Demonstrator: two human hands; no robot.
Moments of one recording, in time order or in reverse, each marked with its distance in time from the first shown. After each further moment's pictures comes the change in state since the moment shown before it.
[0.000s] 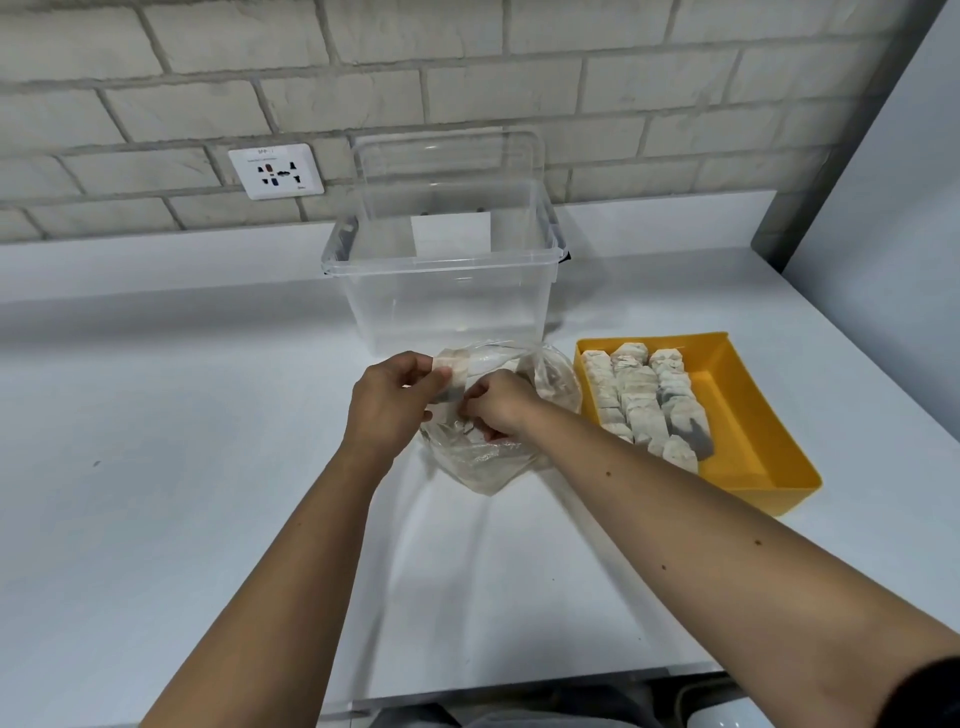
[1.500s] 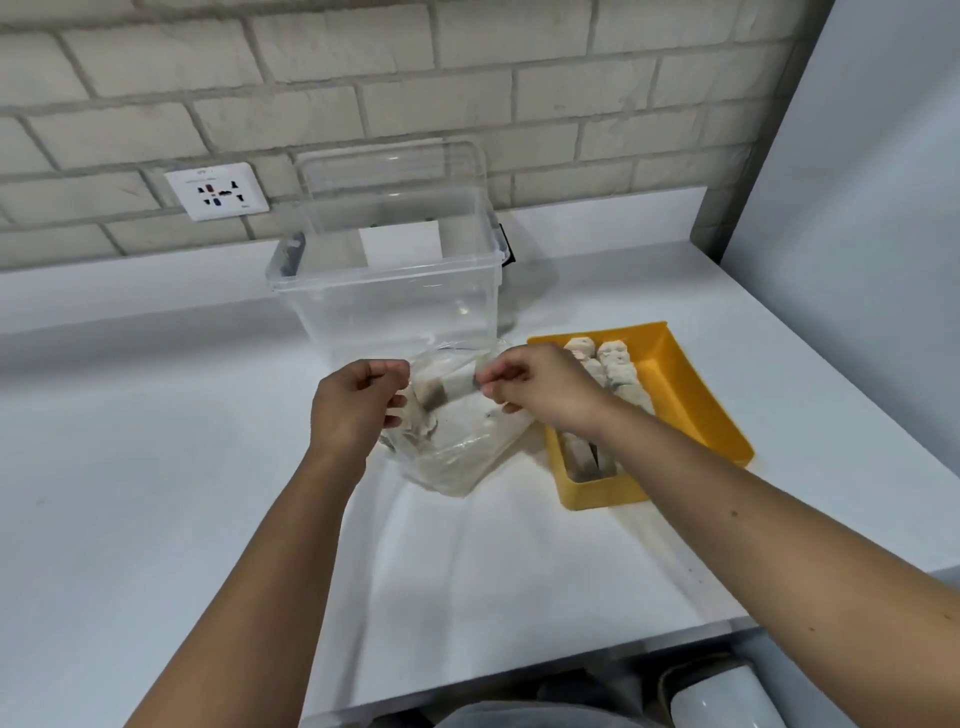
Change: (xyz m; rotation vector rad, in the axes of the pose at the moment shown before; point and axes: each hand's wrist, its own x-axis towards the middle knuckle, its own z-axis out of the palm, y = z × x) left_hand -0.014 0.020 0.015 -0.140 0.062 -0.074; right_hand -0.073 0.020 -0.081 0.088 0.157 -0.269
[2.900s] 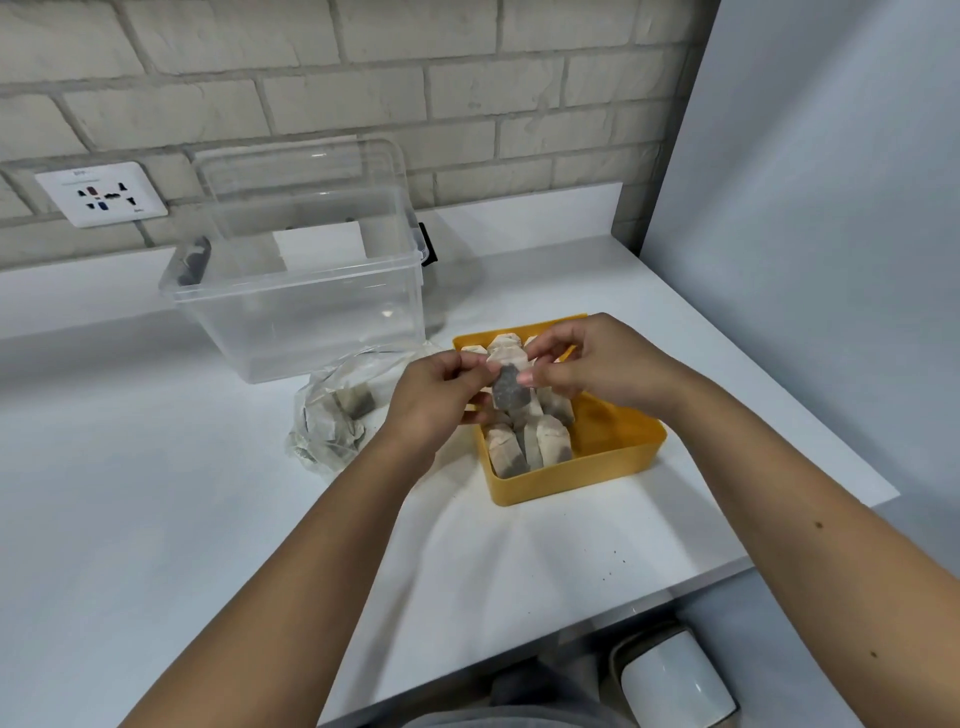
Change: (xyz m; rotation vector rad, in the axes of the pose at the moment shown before) left_hand -0.041 0.029 0.121 -0.071 -0.435 -0.015; right_hand -0.056 0.013 -0.108 -0.173 0.077 0.080
